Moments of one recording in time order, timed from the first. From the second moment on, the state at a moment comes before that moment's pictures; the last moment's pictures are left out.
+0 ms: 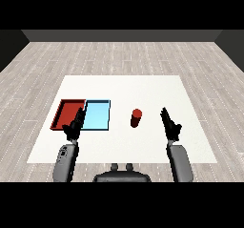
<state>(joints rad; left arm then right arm) -0.02 0.08 0.01 -1.59 0.02 0.01 0.01 0.00 -0.11 0.00 -1.62 0.02 -0.02 0.04</state>
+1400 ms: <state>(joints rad) -0.03 0.05 0.06 -1.57 0.07 -0.06 -0.41 -0.15 -0.17 -0.17 -1.36 -0.13 0.19 -0.36</state>
